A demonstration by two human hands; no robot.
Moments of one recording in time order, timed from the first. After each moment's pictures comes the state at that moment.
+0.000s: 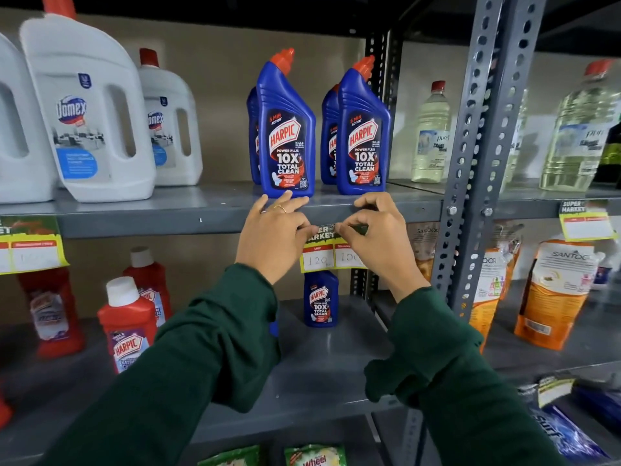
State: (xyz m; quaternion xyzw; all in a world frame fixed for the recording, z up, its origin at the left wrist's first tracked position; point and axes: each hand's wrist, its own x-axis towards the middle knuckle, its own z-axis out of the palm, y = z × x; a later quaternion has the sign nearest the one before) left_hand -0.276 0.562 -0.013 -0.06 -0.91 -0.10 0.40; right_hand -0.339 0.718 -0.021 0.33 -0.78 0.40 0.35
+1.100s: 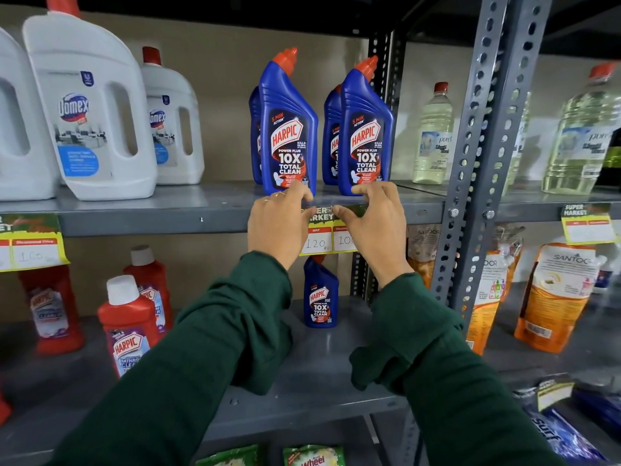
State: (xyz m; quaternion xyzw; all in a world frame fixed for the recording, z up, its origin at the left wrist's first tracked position) left_hand -0.290 0.570 -0.004 -0.02 -0.85 -0.14 0.50; right_hand -0.345 0.702 -0.008 0.25 -0.76 0.44 0.40
